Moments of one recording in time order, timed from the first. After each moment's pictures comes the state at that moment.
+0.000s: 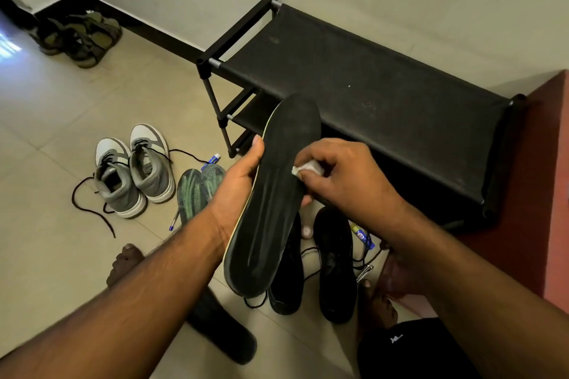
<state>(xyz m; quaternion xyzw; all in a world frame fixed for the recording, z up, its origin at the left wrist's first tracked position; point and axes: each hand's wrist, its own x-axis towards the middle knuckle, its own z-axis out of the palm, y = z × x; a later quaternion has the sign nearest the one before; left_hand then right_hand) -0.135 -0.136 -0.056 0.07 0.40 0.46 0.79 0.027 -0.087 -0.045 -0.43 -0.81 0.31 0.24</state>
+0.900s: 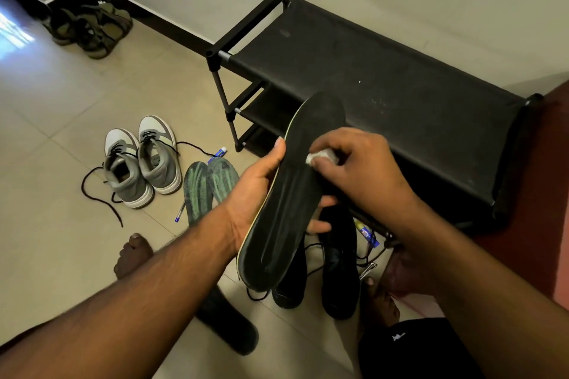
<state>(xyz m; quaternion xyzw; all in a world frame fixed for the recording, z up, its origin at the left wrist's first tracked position) -0.126 -0.138 -0.062 0.09 0.41 0.40 0.81 0.029 -0.083 -0.044 -0.46 -0.79 0.30 0.26</state>
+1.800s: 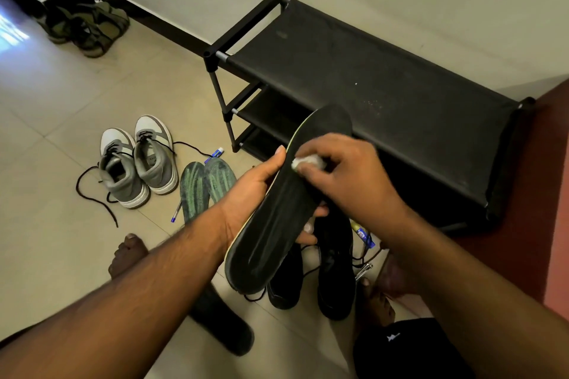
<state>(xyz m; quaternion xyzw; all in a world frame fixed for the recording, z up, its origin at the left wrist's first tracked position) -0.132 -0.136 -0.063 0.08 0.44 0.35 0.83 0.022 -0.091 -0.046 -0.40 -0.82 0.27 0.31</state>
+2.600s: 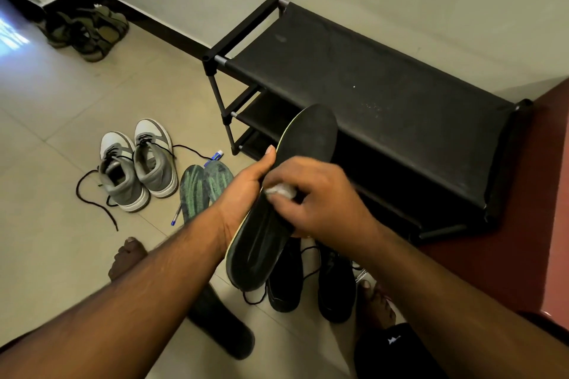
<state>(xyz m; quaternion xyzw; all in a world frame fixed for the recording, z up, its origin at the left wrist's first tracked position) -0.132 -0.134 -0.057 0.09 0.49 0.38 0.78 0.003 -0.117 -0.046 -0.32 -0.86 0.29 0.28</state>
